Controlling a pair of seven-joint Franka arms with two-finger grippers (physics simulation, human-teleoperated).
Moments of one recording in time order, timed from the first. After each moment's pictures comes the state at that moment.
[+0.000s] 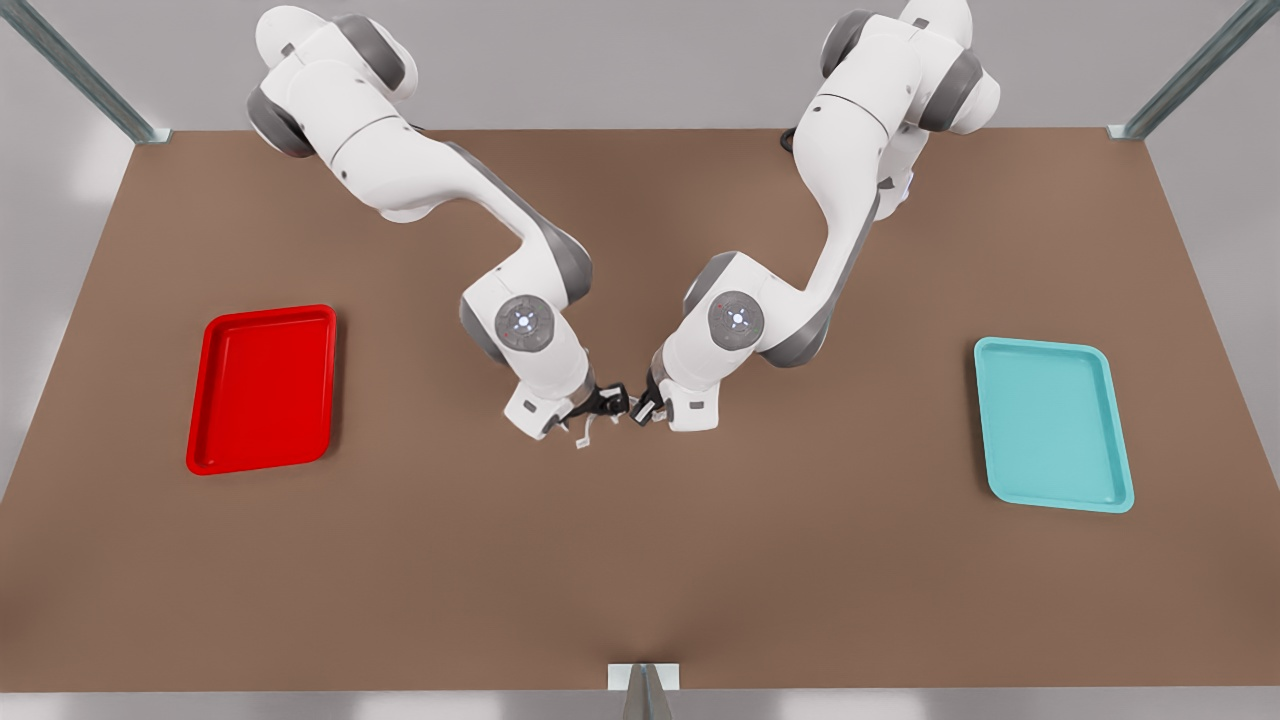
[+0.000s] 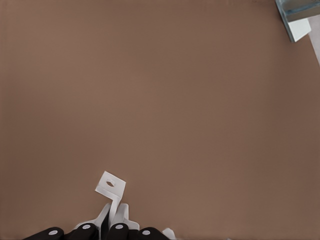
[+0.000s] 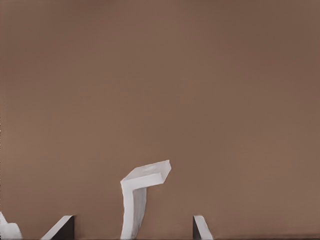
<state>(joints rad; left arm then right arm) -0.71 0.63 0.07 -1.34 -0.35 2.14 -1.44 0.32 0.63 0.41 -1.40 -0.16 2.13 0.62</state>
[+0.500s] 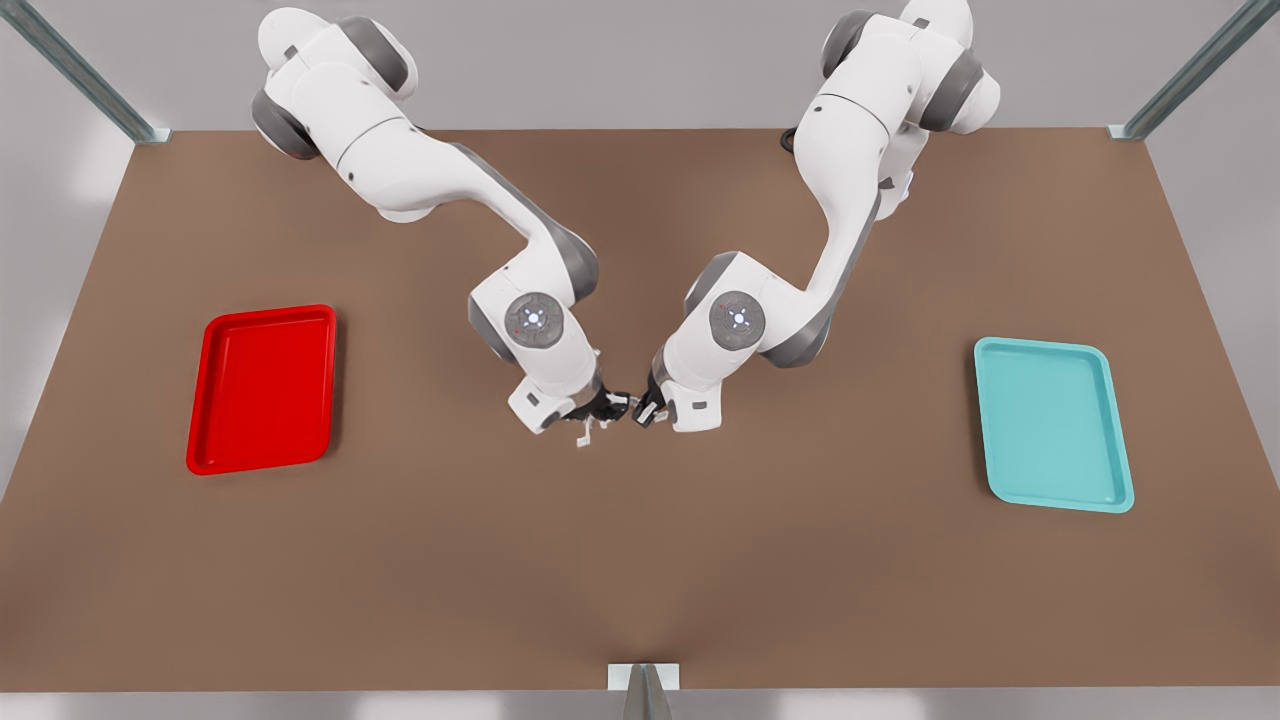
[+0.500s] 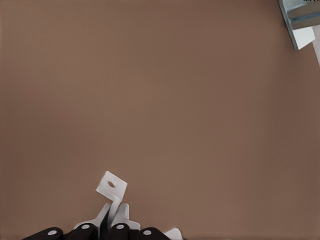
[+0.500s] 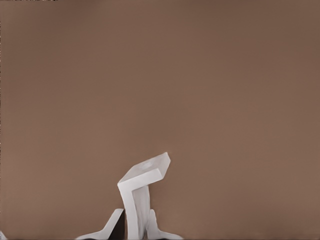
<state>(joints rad) -0.71 0.63 0.07 -1.34 -0.35 2.14 -1.47 0.32 0.65 0.41 -1.39 -0.18 2.14 0.79</state>
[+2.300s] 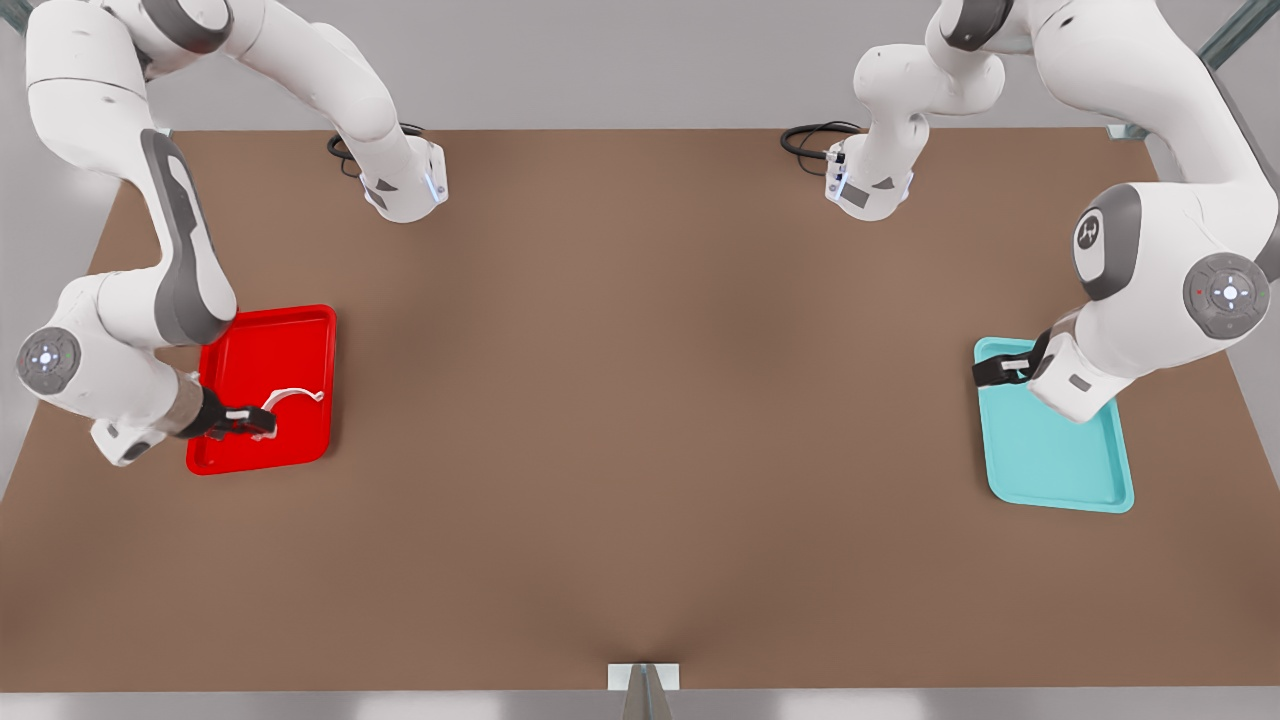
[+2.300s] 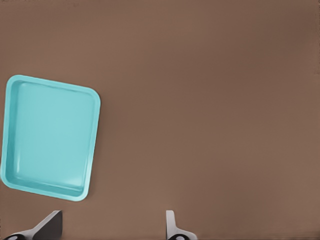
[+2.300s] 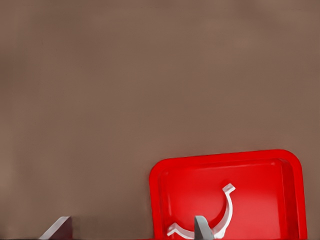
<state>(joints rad) -0.11 0.29 0.06 -1.33 0.01 1.47 -0.11 -0.97 0.49 1.08 -1.67 -0.38 1.90 0.10</state>
